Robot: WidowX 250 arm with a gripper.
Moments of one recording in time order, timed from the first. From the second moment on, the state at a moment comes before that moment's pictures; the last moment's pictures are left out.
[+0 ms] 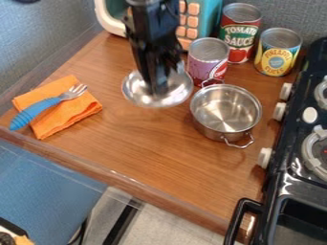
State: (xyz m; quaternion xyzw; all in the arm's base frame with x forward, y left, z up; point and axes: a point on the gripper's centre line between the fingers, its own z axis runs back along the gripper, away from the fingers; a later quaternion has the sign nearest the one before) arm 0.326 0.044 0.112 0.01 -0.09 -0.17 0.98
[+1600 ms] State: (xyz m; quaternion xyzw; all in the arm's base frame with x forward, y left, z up) arm 0.396 0.174 0.069 0.05 -0.08 -0.07 0.99
